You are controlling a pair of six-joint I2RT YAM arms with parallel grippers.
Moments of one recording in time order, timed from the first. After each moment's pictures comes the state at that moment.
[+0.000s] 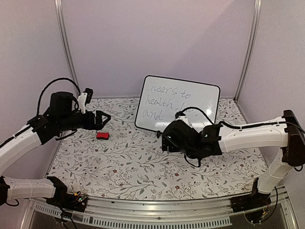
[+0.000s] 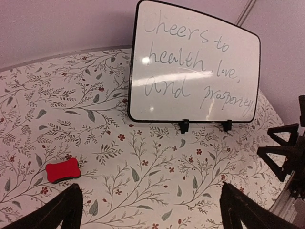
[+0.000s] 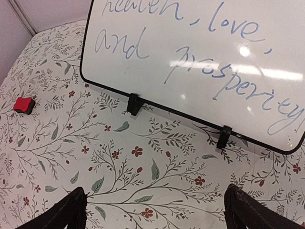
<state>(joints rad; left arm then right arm) -0.47 0.96 0.82 -0.36 0.11 -0.27 1.17 1.67 1.16 -0.39 0.69 0.84</state>
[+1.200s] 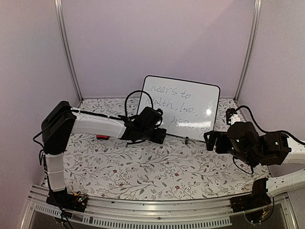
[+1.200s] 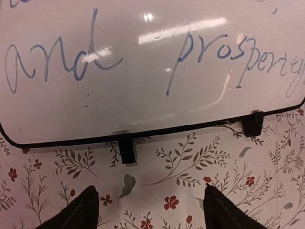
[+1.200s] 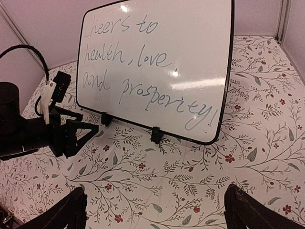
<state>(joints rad) -0.94 1.99 1.33 -0.13 -0.29 -0.39 1.17 0.89 0.78 -0.59 0.74 0.82</state>
